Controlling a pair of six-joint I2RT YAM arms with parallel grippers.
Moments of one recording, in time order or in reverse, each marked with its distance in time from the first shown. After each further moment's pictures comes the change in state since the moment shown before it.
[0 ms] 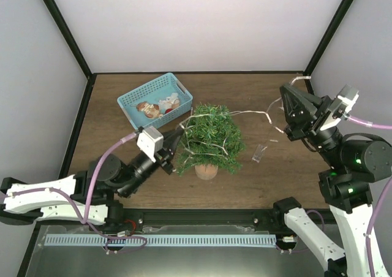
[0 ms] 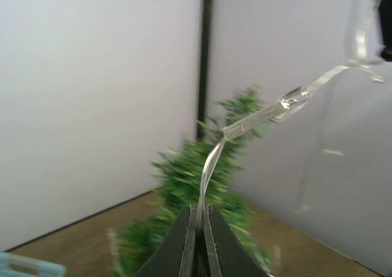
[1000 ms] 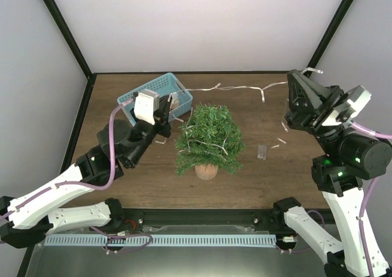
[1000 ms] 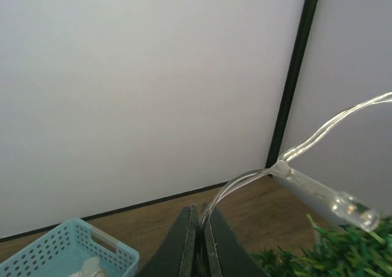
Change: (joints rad) left arm 0.430 0.127 0.174 -0.148 0.112 -0.102; right arm 0.000 0.102 -0.008 0.398 -0.026 -0.139
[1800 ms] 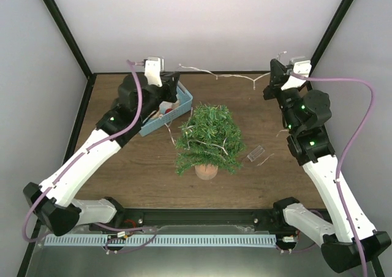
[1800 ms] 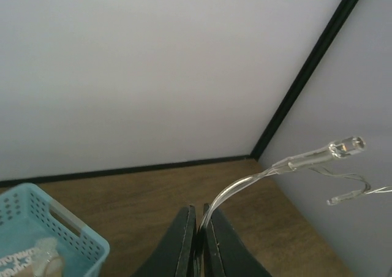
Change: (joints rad) left arm 0.443 0.300 0.201 -0.059 0.467 -0.279; right arm -0.002 0.216 -0.081 -0.315 0.517 -0.200
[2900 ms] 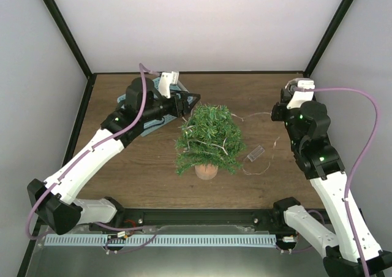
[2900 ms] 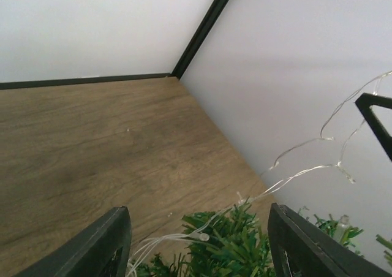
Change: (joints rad) left arm 0.022 0.042 -0.062 -0.057 0.428 -0.134; right arm -0.005 -0.143 -0.046 -0.483 0.248 0.071
